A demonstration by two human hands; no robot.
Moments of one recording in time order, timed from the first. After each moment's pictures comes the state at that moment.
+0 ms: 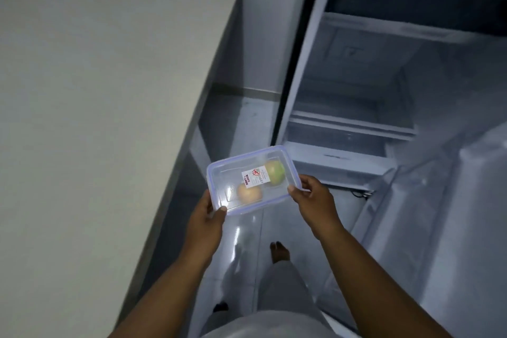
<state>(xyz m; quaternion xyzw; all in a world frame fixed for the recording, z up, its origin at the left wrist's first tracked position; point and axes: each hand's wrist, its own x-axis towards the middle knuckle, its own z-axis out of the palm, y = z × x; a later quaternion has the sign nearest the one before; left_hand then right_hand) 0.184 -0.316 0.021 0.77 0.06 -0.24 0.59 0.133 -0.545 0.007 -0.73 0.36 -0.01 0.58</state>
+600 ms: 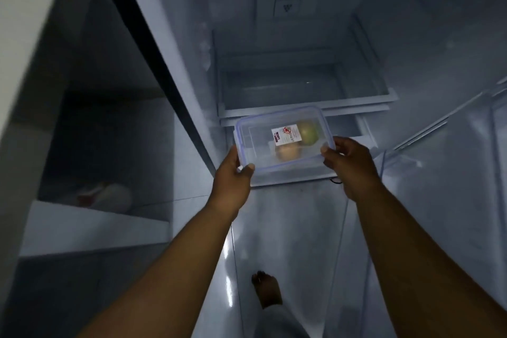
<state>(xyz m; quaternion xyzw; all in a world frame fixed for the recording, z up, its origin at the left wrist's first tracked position) 0.345 -0.647 -0.141 0.74 -0.09 -0.36 0.56 0.218 -0.847 -0.152 -0.63 0.50 -0.15 0.57</state>
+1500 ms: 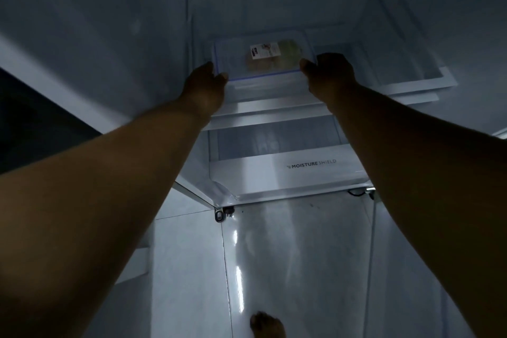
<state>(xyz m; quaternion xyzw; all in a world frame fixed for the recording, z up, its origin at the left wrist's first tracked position) 0.539 -0.814 -0.255 0.86 -0.15 -0.24 0.42 0.408 -1.002 -0.256 -0.83 0.45 -0.08 0.32</state>
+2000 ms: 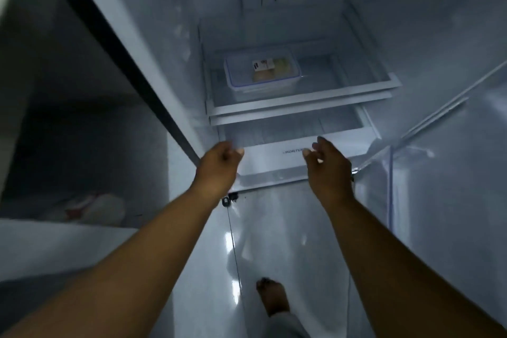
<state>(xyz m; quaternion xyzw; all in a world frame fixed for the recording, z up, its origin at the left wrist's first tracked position) 0.389 -0.666 -0.190 0.82 -0.10 -0.33 0.46 0.237 -0.819 -0.217 -0.73 0.49 -0.20 0.42</state>
